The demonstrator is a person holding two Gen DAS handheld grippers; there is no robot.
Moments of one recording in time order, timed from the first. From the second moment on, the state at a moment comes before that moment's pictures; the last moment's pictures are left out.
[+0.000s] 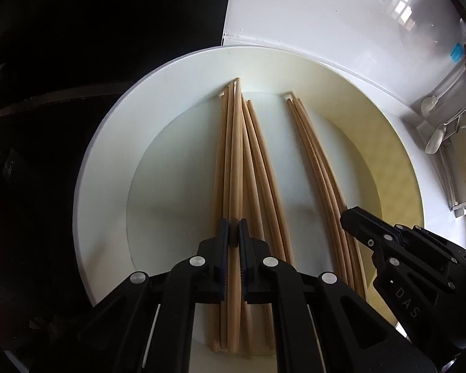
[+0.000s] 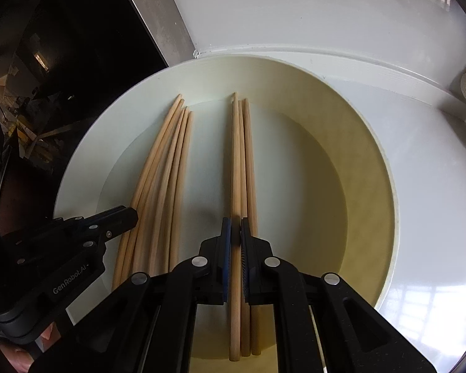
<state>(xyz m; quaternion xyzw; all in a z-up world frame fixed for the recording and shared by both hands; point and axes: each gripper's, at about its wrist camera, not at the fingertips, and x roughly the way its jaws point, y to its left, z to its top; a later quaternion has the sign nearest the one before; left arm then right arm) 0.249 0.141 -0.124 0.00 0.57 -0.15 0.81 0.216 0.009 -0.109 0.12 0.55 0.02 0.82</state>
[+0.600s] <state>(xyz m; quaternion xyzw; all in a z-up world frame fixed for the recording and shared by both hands) 0.225 0.162 -0.078 0.01 0.53 -0.11 0.84 0.195 -0.007 -0.065 0.11 0.52 0.02 0.85</state>
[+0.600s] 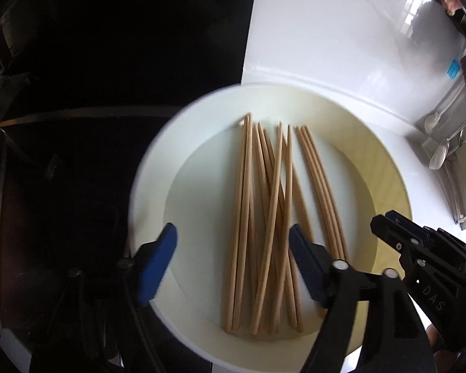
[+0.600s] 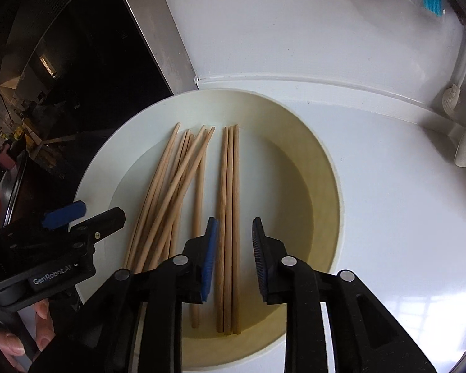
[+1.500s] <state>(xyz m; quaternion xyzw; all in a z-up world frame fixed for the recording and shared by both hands) 0.166 0.156 0.001 0.00 0.50 -0.05 0.87 0.137 -0.032 0.008 0.10 0.50 0.02 0.86</state>
